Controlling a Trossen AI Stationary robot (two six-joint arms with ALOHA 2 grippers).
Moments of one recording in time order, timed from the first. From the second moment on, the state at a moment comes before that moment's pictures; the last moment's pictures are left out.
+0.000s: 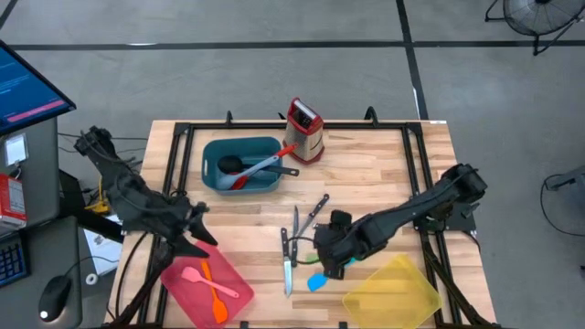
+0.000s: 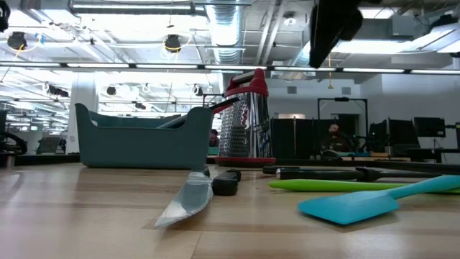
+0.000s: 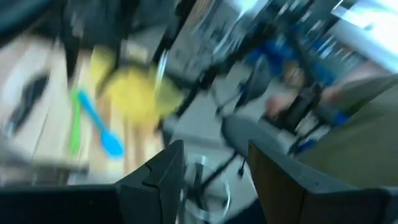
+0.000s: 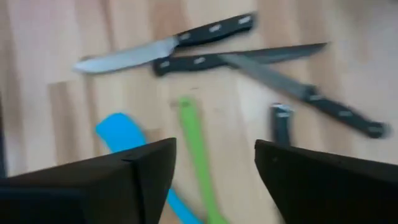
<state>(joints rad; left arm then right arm) -0.80 0.77 0.86 -0.27 -0.33 -0.63 0.48 1.76 1.42 -0.88 0.27 0.59</state>
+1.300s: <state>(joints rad) -0.80 0.78 0.86 -0.16 -0.35 -0.53 0.44 2.01 1.33 -0.81 0.13 0.52</state>
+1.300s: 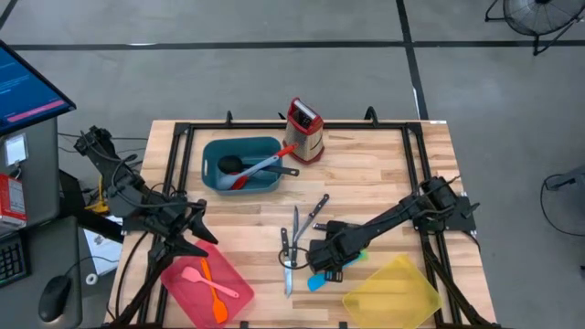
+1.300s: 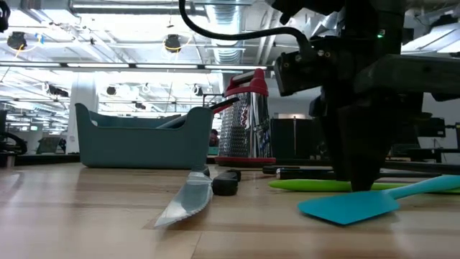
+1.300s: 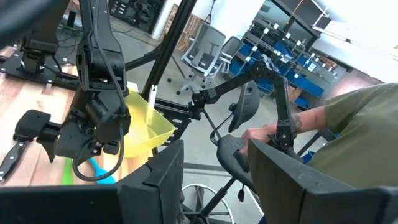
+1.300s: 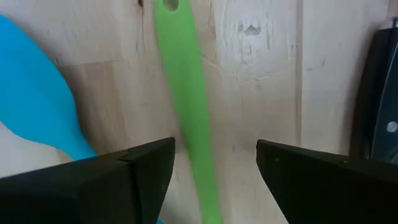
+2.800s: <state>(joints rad) -0.80 0.78 0.86 -0.16 -0.35 -0.53 0.38 2.01 1.41 -0.72 0.08 0.49</state>
